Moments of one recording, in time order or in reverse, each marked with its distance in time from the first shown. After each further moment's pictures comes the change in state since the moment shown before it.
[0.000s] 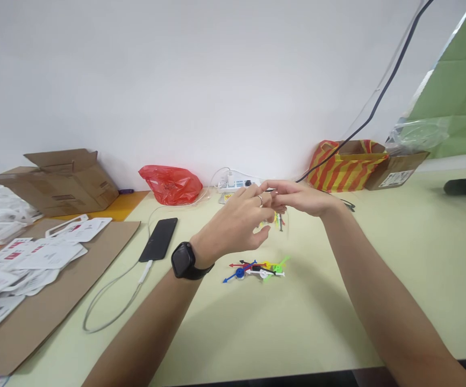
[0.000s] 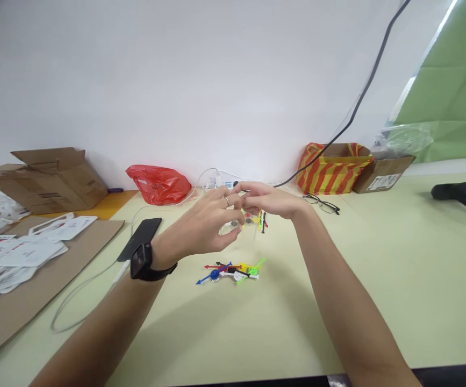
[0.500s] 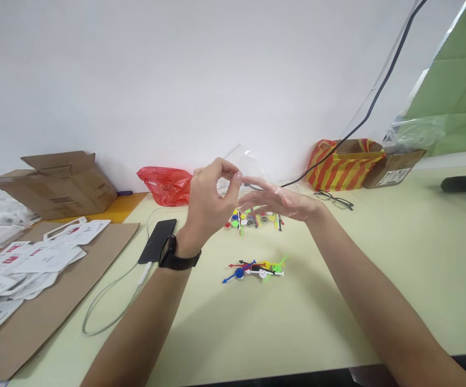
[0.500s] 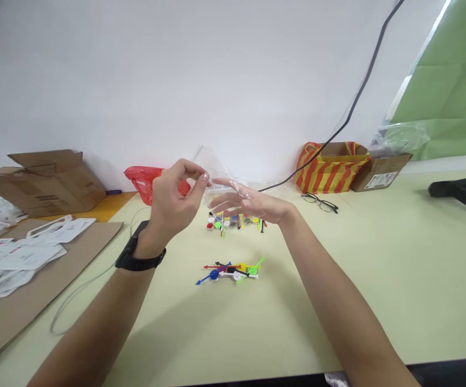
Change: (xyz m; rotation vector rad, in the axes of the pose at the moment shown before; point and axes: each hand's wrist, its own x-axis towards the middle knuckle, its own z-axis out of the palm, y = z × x) left_hand 0.001 -0.017 -0.019 -0.228 0.614 -0.497; right_hand 0.018 0.019 0.008 0.280 -0.334 -0.290
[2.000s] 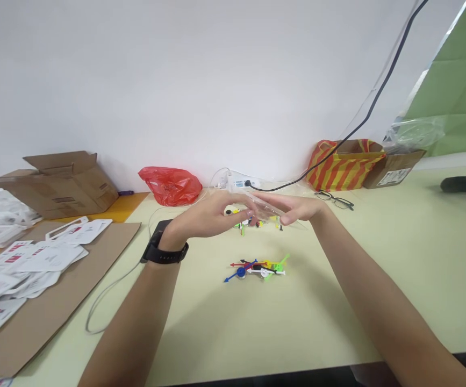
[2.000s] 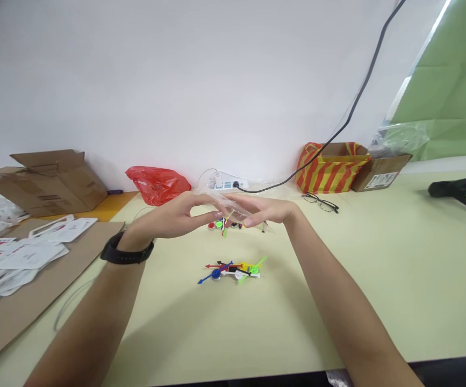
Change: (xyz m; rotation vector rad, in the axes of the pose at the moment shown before) left_hand 0.004 -0.015 -0.026 -0.238 -0.809 0.031; right_hand -0.008 0.011 -0.015 -0.199 -0.170 -0.008
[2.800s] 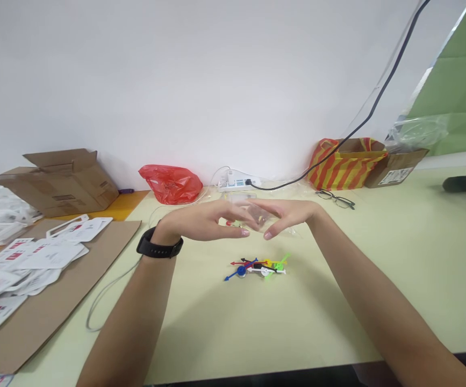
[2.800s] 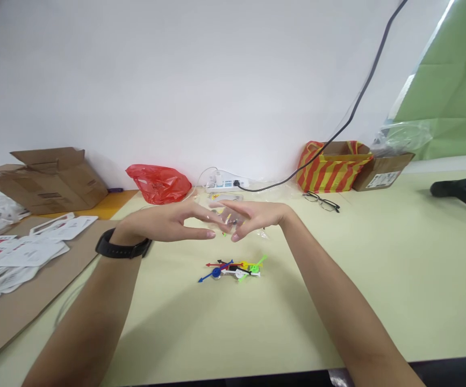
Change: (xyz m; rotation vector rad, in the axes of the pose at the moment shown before) left_hand -0.010 -0.009 -0.014 -0.038 -0.348 -0.043; right_hand 0.013 -0.006 0.013 -0.288 0.044 0.211
